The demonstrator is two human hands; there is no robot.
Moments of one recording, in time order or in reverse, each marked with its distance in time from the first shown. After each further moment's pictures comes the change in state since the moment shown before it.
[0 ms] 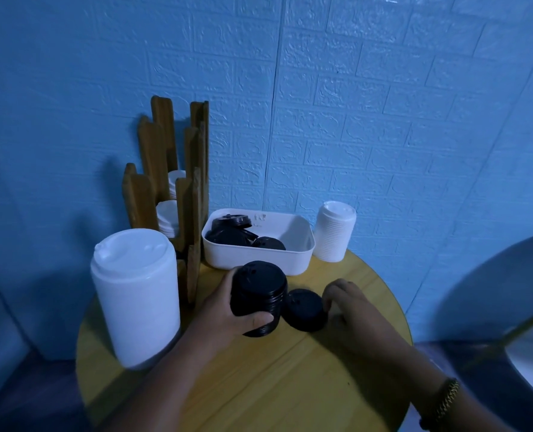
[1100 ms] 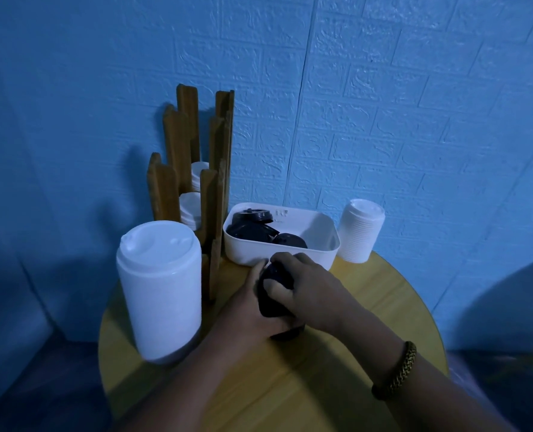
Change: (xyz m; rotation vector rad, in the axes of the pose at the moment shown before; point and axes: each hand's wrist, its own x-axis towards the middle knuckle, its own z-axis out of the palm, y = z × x) left_hand 0.002 0.012 0.004 0.132 0.000 -0.045; right_hand 0.071 -0.106 0.013 0.061 -0.079 0.028
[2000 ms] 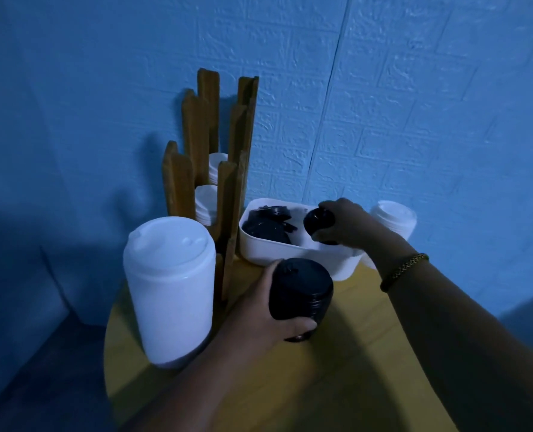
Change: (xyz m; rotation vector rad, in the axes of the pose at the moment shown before) left_hand 0.005 -0.013 -0.003 -0.058 0.037 -0.012; right_hand 0.137 0.073 -0.048 -0.246 -0.073 0.106
